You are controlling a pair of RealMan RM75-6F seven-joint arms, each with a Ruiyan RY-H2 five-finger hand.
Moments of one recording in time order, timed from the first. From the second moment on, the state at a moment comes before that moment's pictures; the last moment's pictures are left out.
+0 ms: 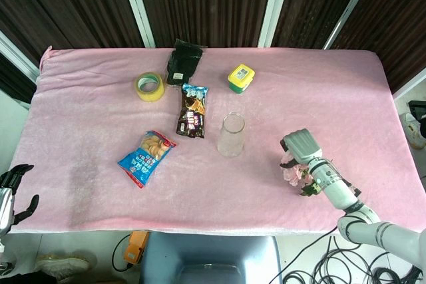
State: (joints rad) left arm -0.08 -1.10 -0.07 -1.60 1.43 1.49 0.00; right arm 0.69 -1.43 0.09 -1.19 -1.30 0.87 -0.13
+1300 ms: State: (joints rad) left arm -0.07 -1.09 -0.06 -1.60 1.46 1.50 -0.04; right arm 0.69 -1.13 0.79 -1.71 -0.94 1.55 0.02
